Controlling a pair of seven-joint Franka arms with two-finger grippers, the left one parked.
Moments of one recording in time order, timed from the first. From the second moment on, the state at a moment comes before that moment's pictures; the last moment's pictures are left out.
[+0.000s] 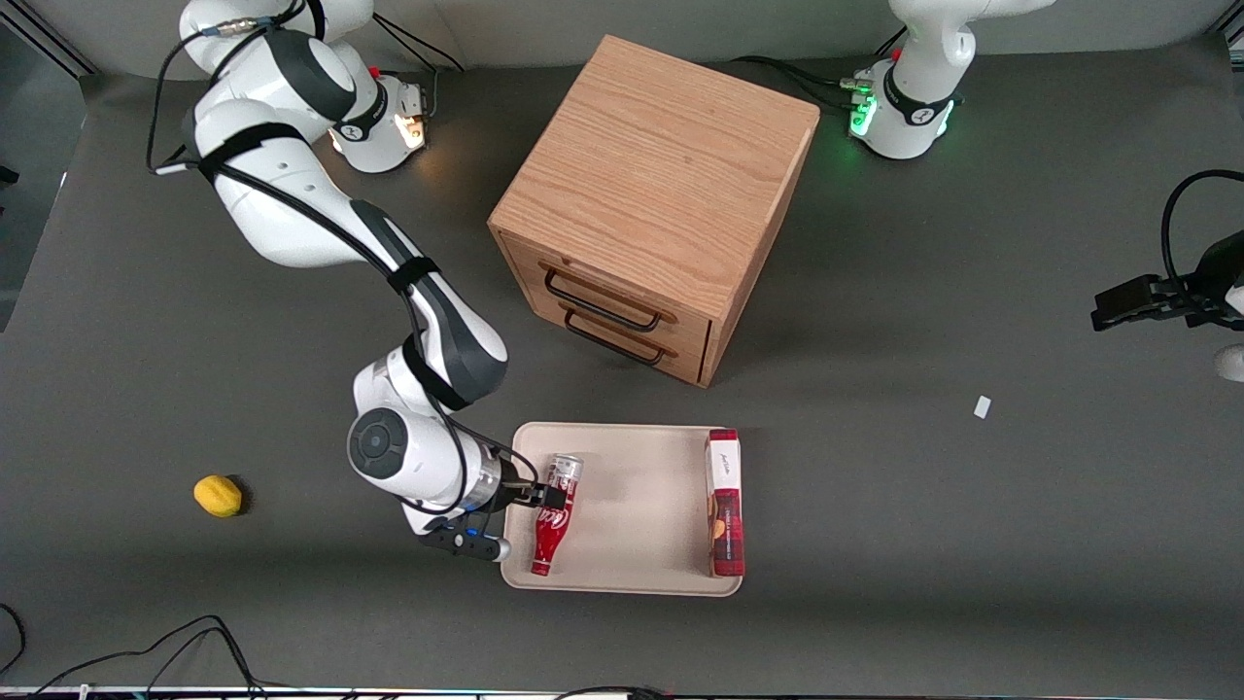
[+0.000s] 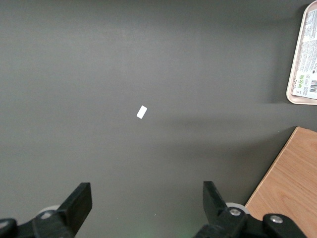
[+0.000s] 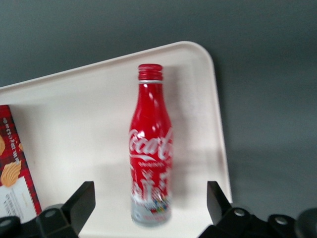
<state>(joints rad) 0.19 0.97 0.36 -1.04 -0.10 2.10 0.65</state>
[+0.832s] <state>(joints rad) 0.09 0.35 0.19 -1.08 -0.06 1.32 0.46</state>
